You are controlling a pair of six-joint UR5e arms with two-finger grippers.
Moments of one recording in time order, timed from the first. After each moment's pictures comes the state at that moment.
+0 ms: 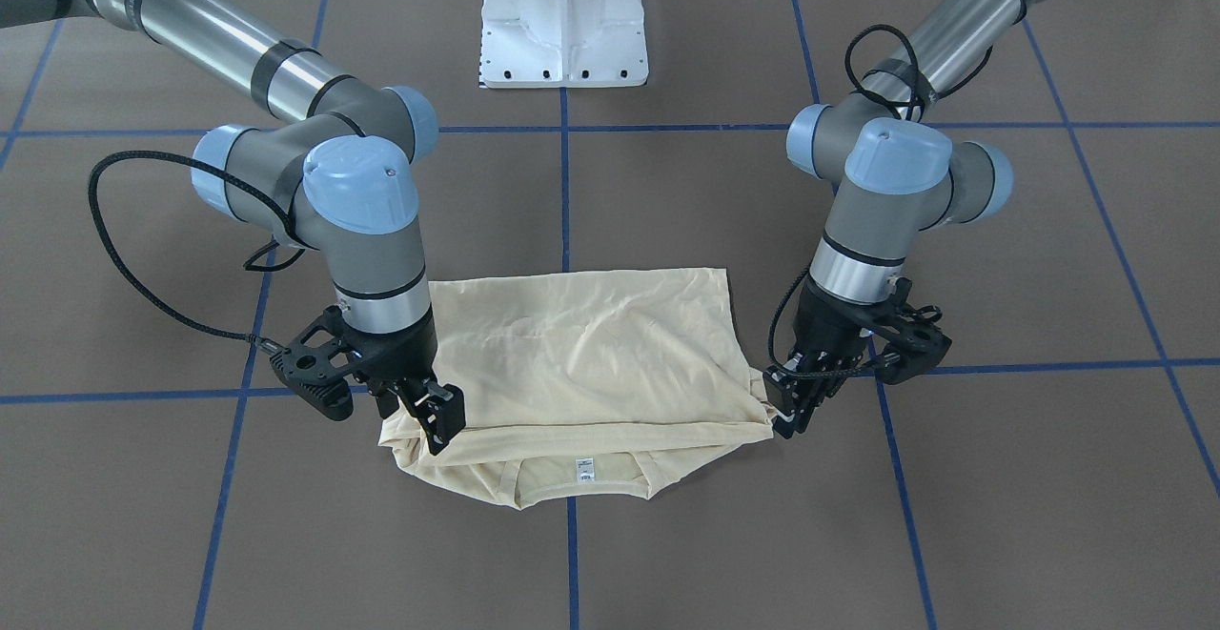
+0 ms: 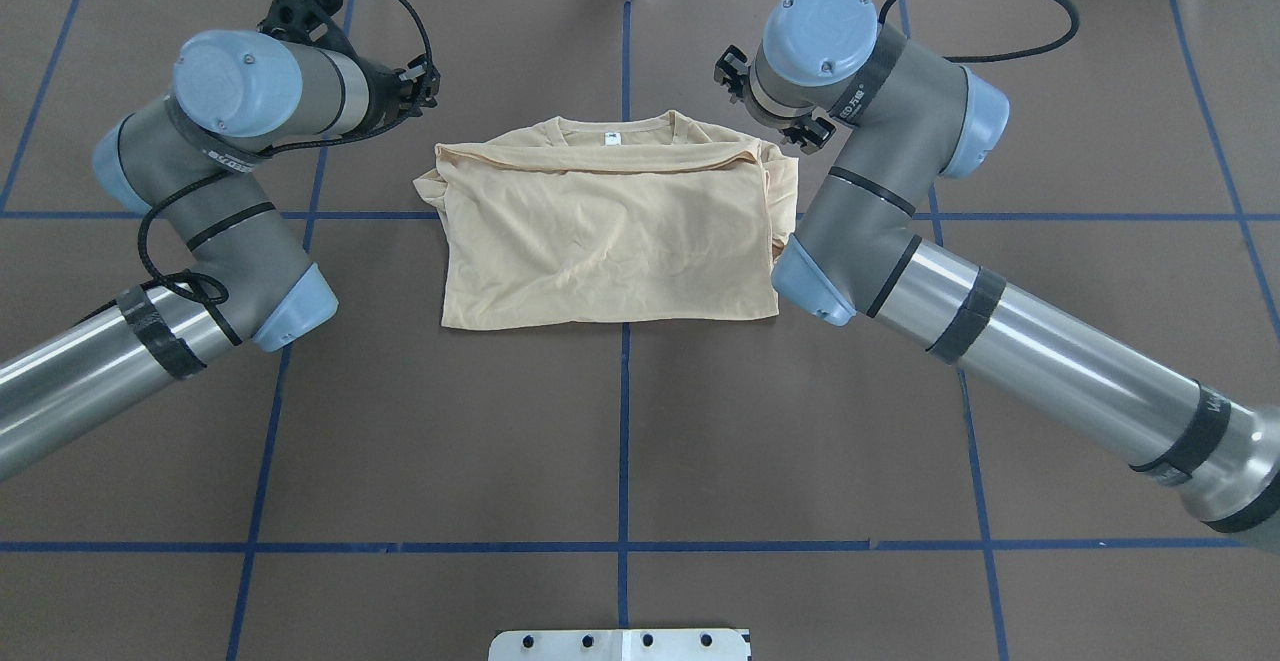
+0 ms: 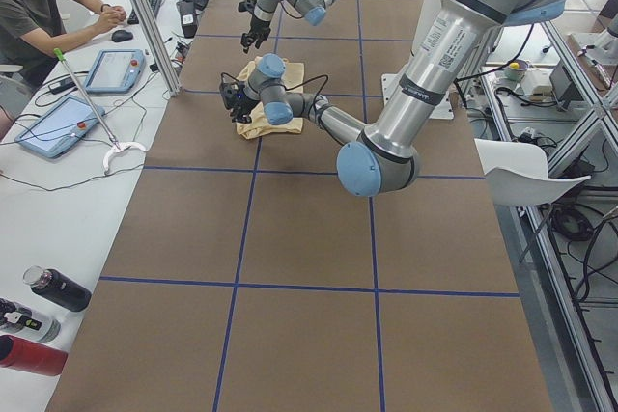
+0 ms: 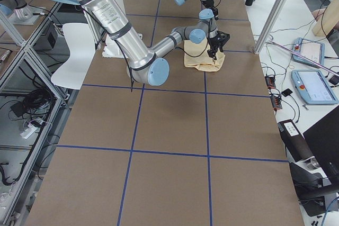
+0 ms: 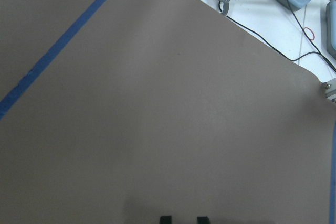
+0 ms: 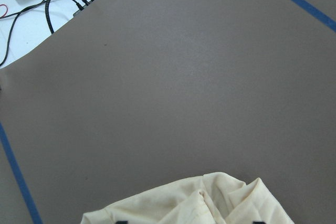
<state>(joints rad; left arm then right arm) -0.81 -2.16 -1.39 -2.29 -1.68 -1.61 0.75 -0.84 1.40 -1.30 1.70 1.75</state>
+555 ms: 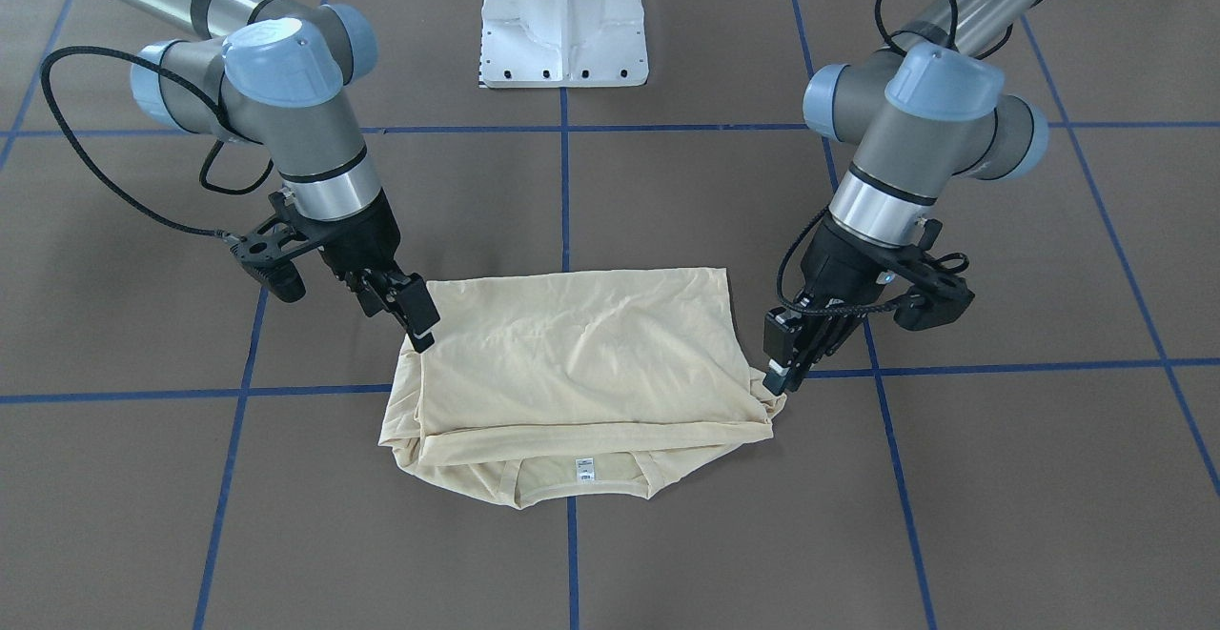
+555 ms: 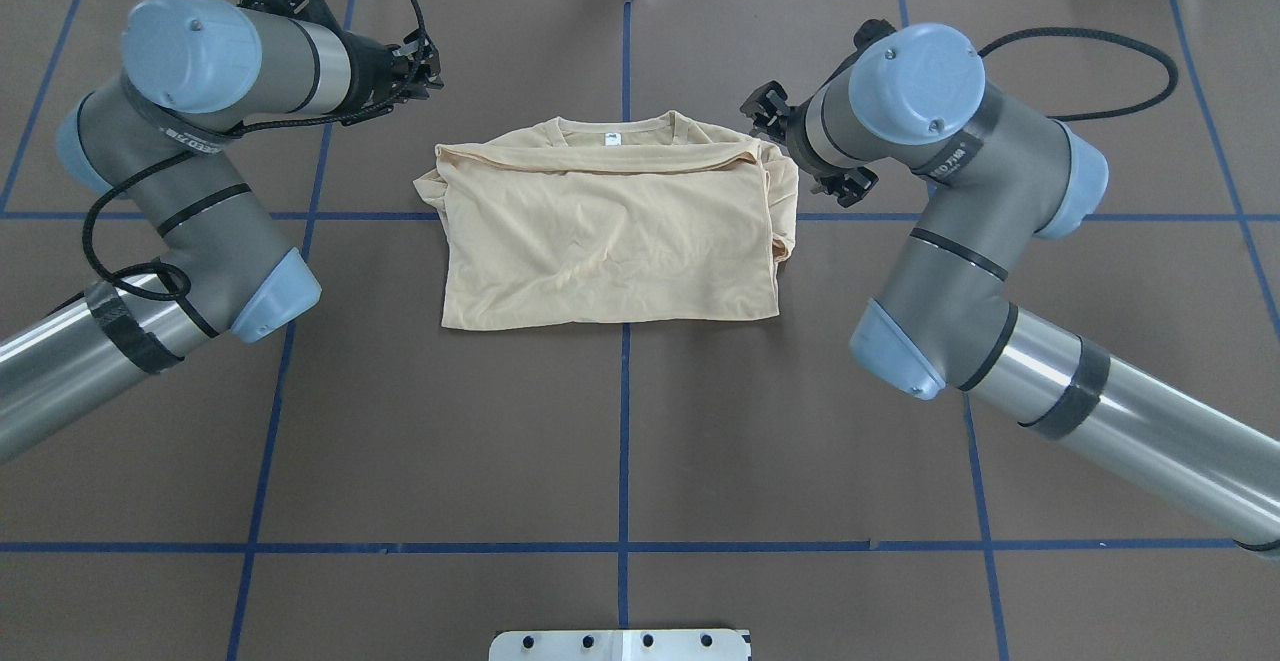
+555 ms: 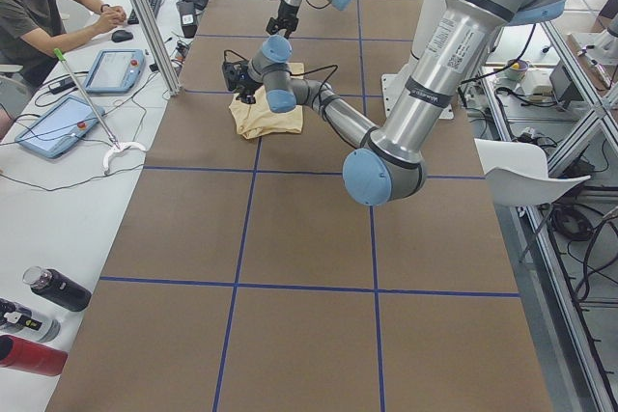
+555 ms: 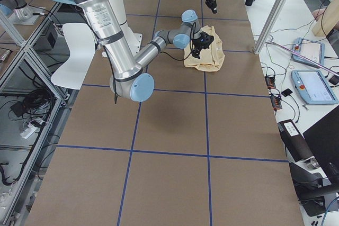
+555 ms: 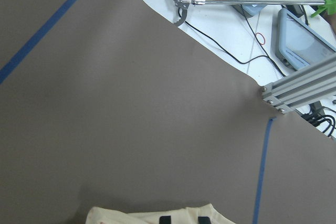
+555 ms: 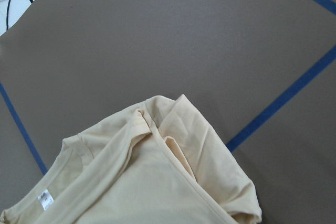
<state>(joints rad) -0.83 -2.08 -1.59 -2.27 -1.77 -1.62 0.67 -1.08 1.73 -1.26 1.72 1.93</state>
